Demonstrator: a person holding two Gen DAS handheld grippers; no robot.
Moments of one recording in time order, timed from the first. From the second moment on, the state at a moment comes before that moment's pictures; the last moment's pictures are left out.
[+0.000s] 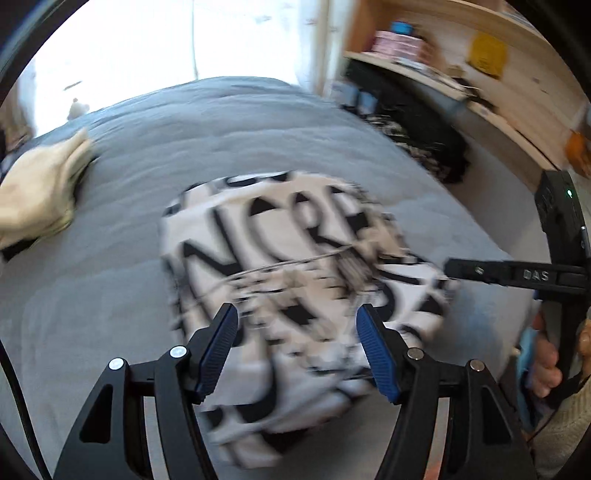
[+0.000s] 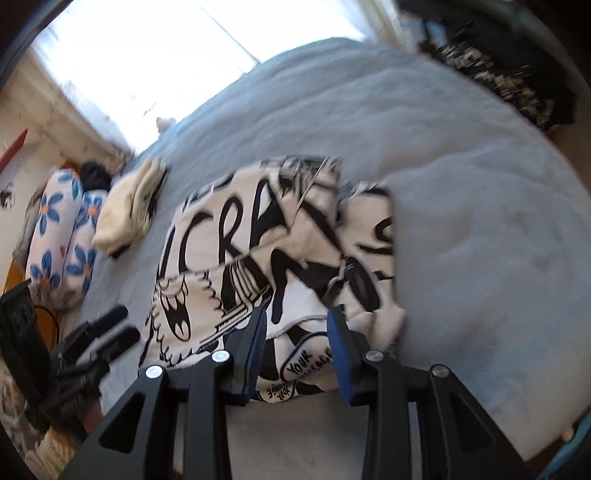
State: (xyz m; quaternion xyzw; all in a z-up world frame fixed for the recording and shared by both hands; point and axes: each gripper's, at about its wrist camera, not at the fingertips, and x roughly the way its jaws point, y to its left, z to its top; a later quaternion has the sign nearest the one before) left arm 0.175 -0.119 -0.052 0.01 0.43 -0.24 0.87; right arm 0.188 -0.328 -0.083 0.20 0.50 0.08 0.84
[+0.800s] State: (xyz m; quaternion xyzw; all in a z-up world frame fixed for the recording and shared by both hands) left arm 0.194 -0.105 -0.084 0.00 0.47 -0.20 0.86; right arm 0.222 -0.302 -0.114 0.14 0.54 0.12 0.82
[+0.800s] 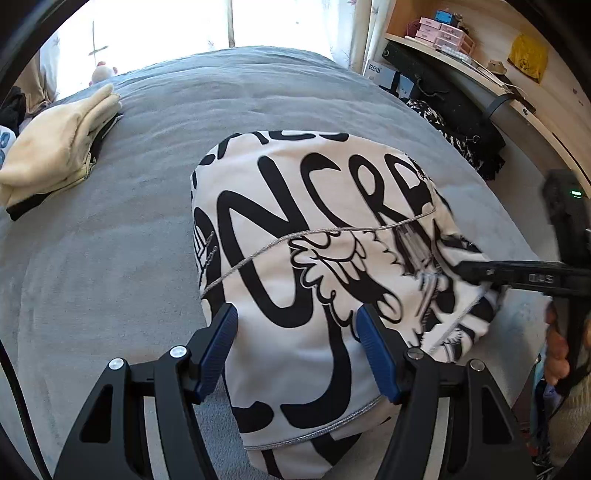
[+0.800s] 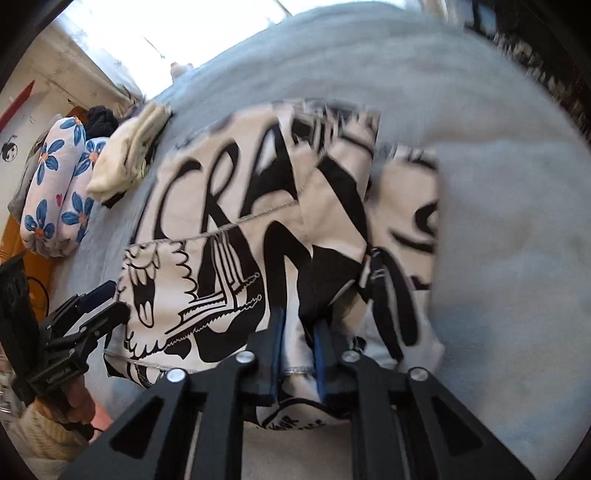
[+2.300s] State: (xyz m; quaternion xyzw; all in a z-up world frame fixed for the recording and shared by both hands) left arm 0.286 -0.124 -0.110 -0.02 0.46 -0.15 0.88; right arm 0.299 -0.375 -0.168 0.25 0.52 0.03 0.81
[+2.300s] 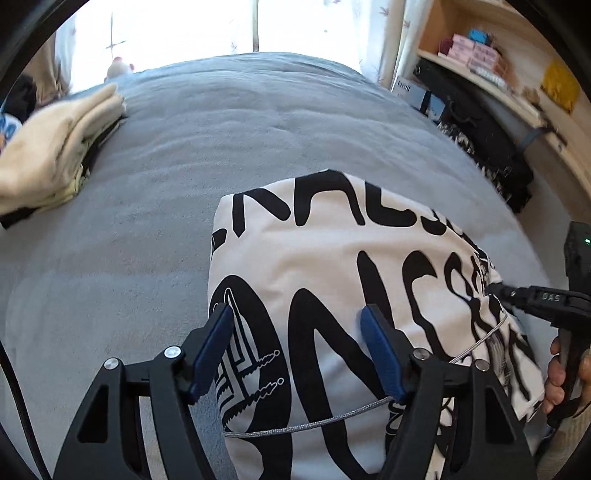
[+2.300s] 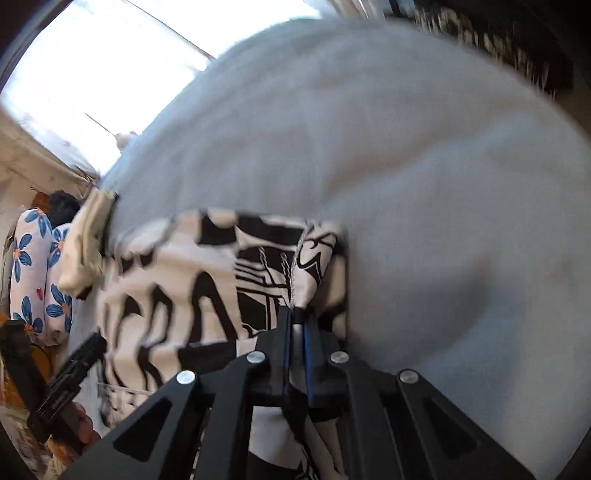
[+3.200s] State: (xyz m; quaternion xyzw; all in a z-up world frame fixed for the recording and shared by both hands) left arm 0.200 -0.093 -0.110 -0.08 0.47 -0.13 0.87; right arm 0.226 -0.258 -0.131 0.10 0.48 -0.03 0.87
